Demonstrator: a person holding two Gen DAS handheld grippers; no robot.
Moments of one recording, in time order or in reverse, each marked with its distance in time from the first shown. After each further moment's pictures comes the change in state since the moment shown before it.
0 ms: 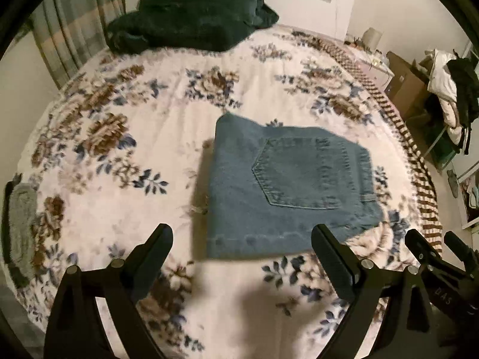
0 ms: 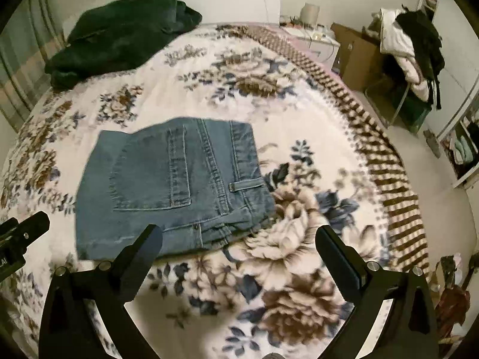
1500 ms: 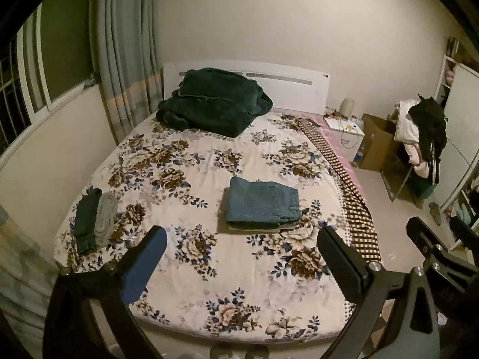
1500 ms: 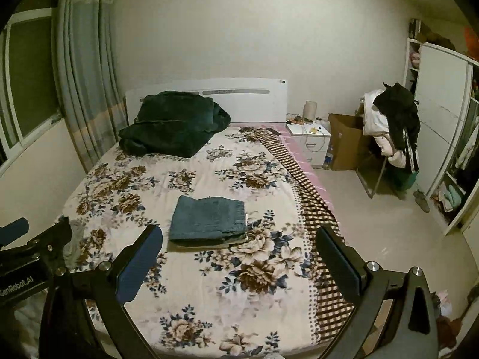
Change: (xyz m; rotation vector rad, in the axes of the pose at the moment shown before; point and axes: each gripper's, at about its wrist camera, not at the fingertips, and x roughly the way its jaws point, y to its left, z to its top) left arm -0.444 -0.048 -0.149 -0.033 -0.337 0.046; right arm -0.609 -0.115 -0.142 -0.074 -0.396 0.118
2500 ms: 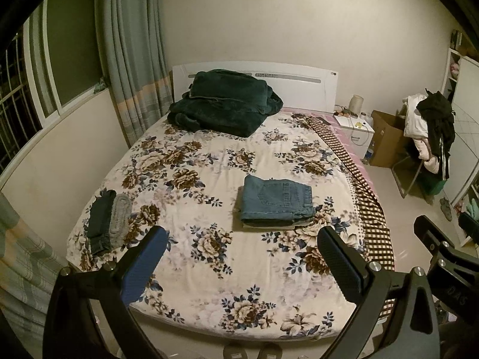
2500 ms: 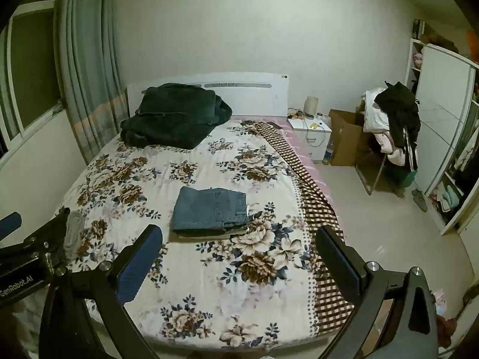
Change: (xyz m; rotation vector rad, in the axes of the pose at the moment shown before) left arm -0.012 0.011 -0.011 0.020 0.003 0.054; right arm 0.012 0.013 -0.003 -0.029 0.038 0.006
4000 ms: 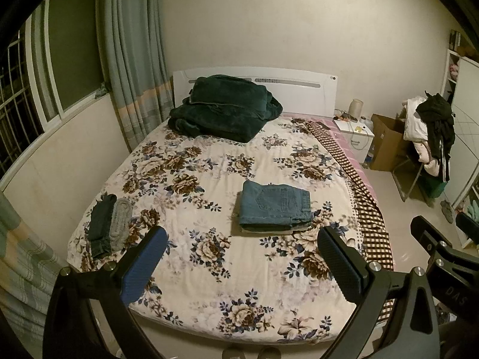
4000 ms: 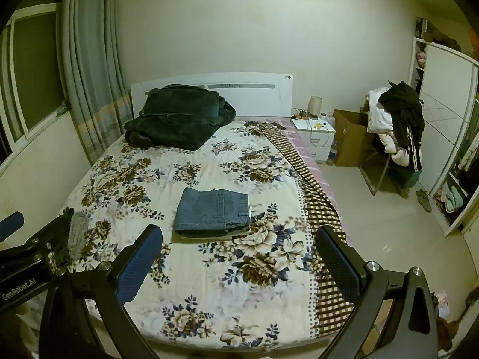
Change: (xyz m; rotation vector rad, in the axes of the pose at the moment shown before) left arm -0.006 -0.002 0.005 0.006 -0.012 0.000; right arm -0.001 0.002 0.000 0.005 0.002 0.008
